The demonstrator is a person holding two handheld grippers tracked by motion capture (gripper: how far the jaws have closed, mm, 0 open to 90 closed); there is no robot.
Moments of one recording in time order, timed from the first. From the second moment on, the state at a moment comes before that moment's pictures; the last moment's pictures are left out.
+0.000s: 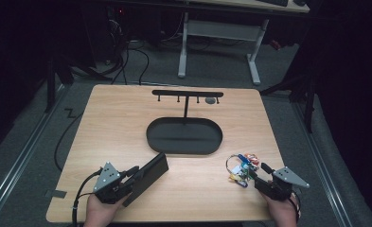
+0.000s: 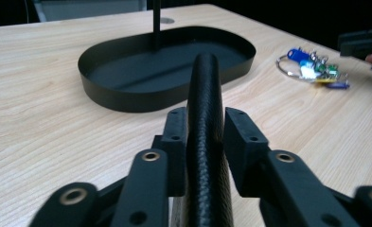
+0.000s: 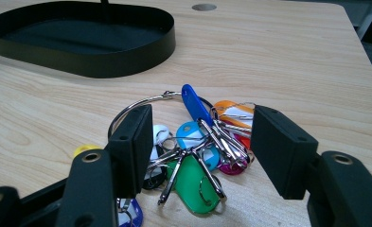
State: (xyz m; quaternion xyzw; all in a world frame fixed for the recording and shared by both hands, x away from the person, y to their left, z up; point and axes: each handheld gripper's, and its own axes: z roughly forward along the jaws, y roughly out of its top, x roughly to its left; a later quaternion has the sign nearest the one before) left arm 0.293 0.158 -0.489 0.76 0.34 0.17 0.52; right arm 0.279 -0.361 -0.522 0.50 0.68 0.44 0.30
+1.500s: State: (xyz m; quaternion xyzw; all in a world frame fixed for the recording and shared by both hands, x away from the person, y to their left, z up) left arm 0.300 0.135 -0.464 0.87 0.30 0.21 0.33; right arm 0.271 -0.360 -0.522 0.49 0.71 0.43 0.29
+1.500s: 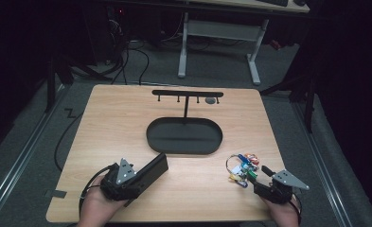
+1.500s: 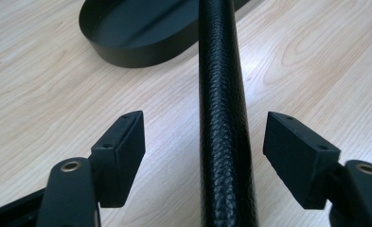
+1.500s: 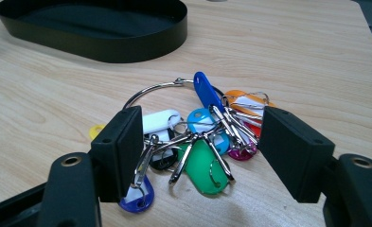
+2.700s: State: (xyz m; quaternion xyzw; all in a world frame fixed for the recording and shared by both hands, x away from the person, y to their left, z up) left arm 0.316 0.102 -0.421 0.93 0.26 0.17 0.20; right arm 0.260 -0.367 -0.518 0.48 0.70 0.44 0.28
